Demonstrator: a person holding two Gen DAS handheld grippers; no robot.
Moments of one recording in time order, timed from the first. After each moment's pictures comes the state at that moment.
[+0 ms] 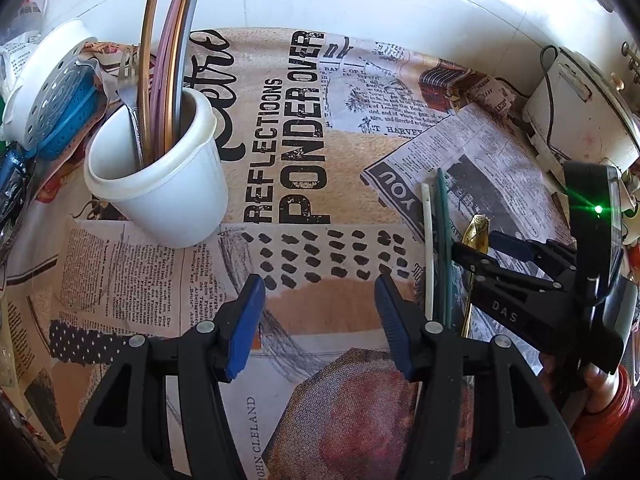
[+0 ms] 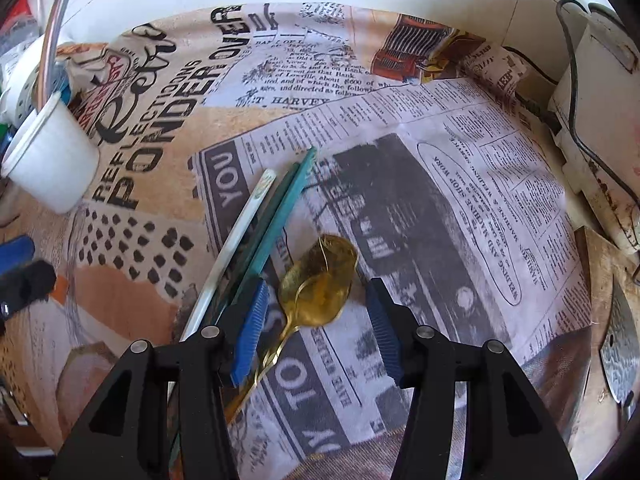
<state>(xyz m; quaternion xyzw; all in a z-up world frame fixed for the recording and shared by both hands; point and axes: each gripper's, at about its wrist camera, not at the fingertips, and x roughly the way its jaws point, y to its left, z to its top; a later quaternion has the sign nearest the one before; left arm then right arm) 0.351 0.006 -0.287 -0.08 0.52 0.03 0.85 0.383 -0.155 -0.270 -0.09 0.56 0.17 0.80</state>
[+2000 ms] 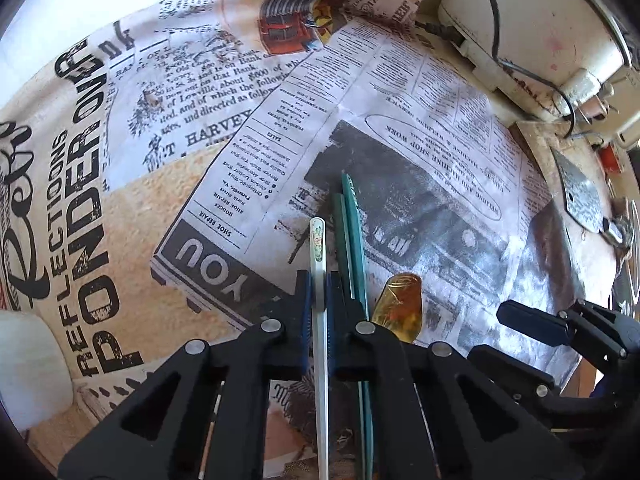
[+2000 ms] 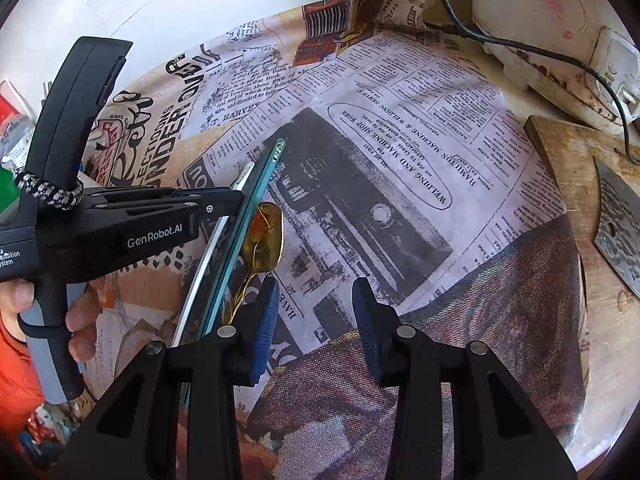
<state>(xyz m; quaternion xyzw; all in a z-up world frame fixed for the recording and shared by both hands) 0.480 -0.099 -0.336 0.02 0.60 -0.15 0.78 0.363 -0.240 -0.254 0.07 0.60 0.17 0.78</state>
